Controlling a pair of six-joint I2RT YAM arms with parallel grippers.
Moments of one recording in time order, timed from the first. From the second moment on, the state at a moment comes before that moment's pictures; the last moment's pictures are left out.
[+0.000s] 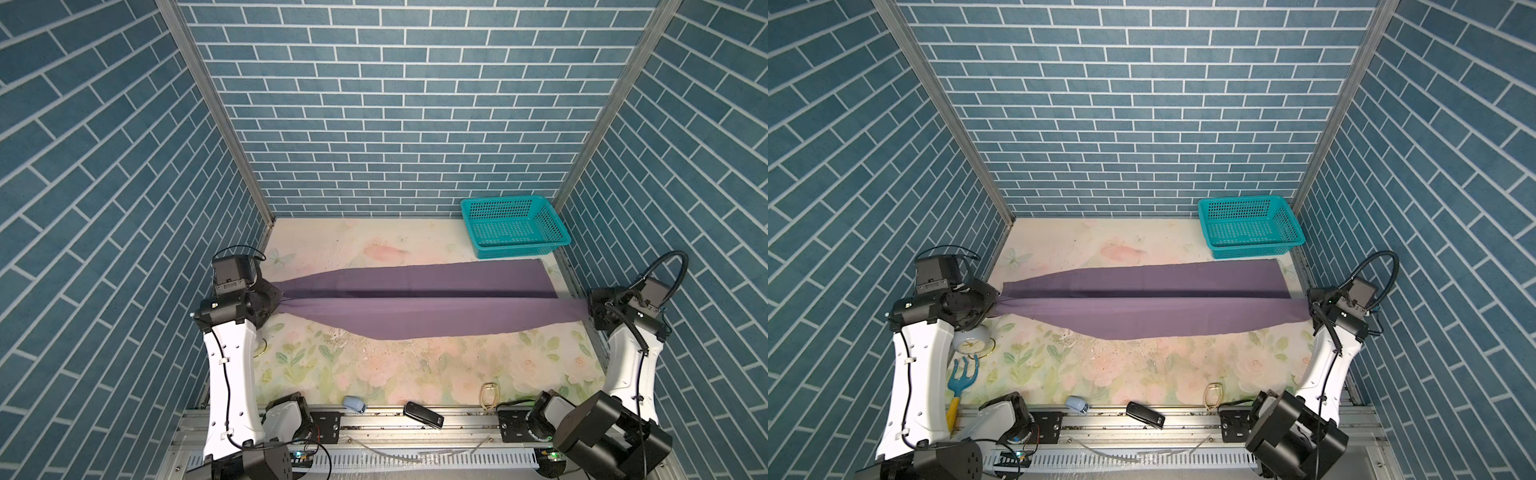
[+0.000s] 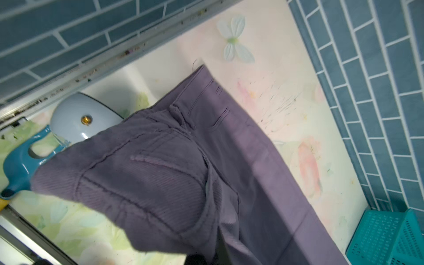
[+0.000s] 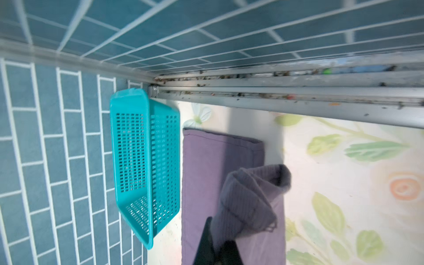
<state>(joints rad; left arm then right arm) 0.33 1.02 1.18 -1.09 0.05 -0.70 -0.58 1.08 0.91 -0.60 -0.24 0.94</state>
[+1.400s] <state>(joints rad) 0.31 1.34 1.19 -0.98 0.06 -0.70 -0.42 1.26 1.05 -0.59 -0.05 0.86</state>
